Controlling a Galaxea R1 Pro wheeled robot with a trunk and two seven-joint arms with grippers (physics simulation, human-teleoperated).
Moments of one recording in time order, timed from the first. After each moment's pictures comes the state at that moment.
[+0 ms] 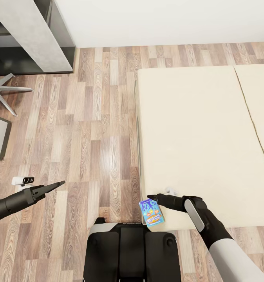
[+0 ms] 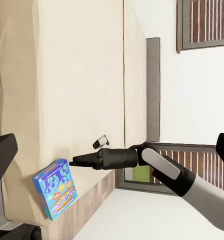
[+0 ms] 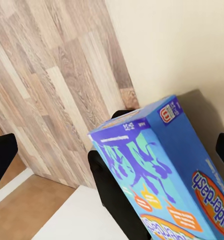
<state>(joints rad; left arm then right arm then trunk) -0.46 0.26 0.53 -1.42 0.17 0.96 -1.57 -0.65 -0.07 0.11 -0.90 -0.50 0.74 0.37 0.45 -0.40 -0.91</state>
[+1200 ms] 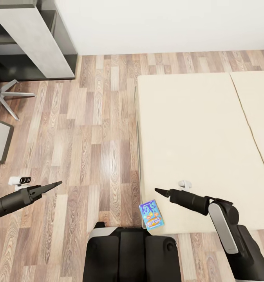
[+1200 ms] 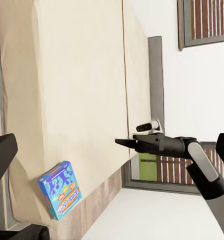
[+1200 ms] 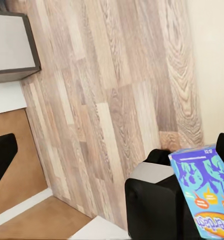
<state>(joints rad) -0.45 0.29 0.53 -1.42 0.17 0.96 -1.57 -0.41 -0.11 -0.03 -1.55 -0.57 0.97 0.42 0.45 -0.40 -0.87</state>
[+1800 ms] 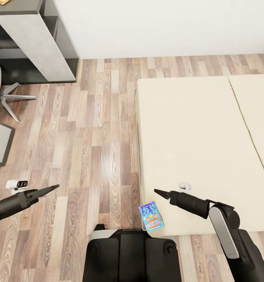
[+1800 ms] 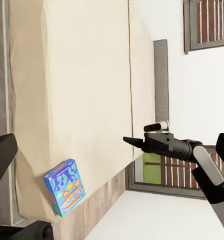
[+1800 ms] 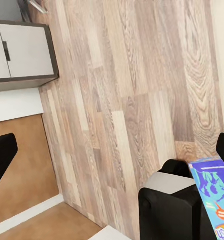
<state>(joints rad) -0.42 0.30 0.56 -1.41 0.16 0.96 -1.57 -0.38 -0.11 -0.05 -1.55 -0.57 0.92 0.50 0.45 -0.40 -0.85</state>
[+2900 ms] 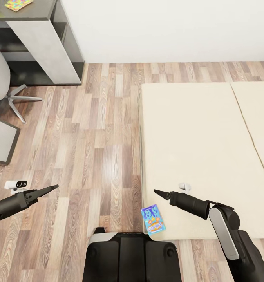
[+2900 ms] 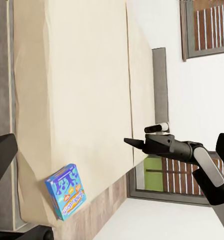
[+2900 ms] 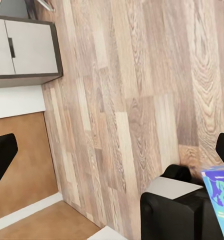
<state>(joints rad) -0.42 0.30 0.56 -1.41 0.16 0.96 -1.57 -0.38 -0.11 -0.05 -1.55 -0.57 0.91 0.50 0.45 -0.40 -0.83</state>
